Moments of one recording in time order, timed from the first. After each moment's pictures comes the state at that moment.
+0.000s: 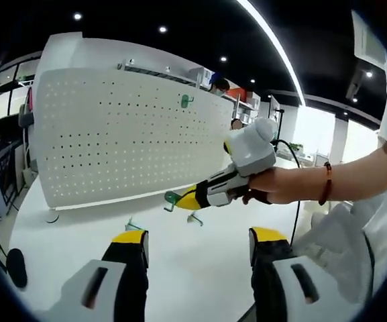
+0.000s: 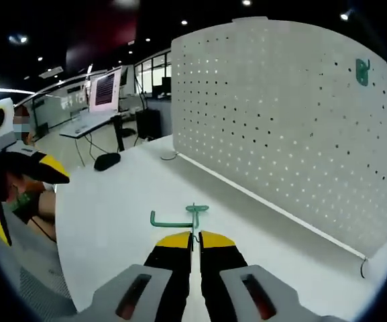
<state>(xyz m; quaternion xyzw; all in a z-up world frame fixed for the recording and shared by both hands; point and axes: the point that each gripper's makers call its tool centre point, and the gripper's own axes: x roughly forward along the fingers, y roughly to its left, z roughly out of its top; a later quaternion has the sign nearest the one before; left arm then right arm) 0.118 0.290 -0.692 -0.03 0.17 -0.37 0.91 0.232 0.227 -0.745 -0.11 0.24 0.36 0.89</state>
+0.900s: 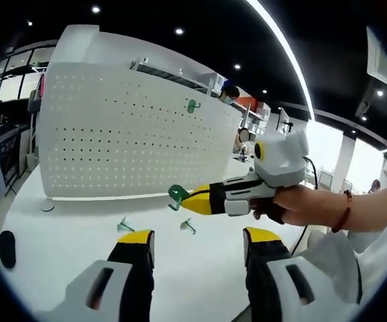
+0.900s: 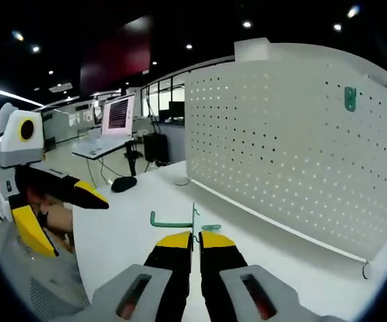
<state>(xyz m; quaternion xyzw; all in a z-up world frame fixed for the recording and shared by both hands) 0.118 0.274 -0.679 -0.08 0.17 -0.35 0.92 0.198 0.231 -0.705 -0.08 0.17 0.39 0.90</state>
